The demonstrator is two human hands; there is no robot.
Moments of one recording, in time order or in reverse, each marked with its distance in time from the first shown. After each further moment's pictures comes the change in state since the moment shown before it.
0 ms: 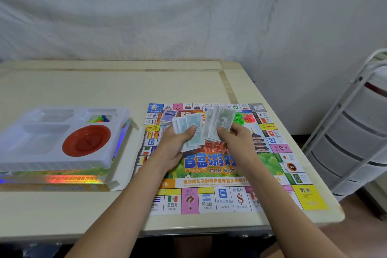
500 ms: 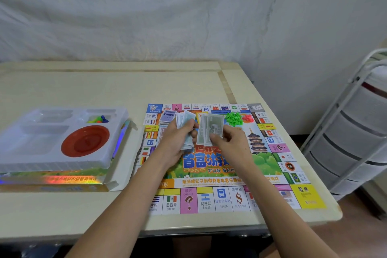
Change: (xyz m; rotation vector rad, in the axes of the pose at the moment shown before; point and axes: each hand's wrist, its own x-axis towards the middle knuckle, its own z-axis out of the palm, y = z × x) left_hand 0.003 0.005 0.011 0.164 0.006 0.026; right_hand 0.000 0.012 0.000 -0.396 -0.002 -0.222
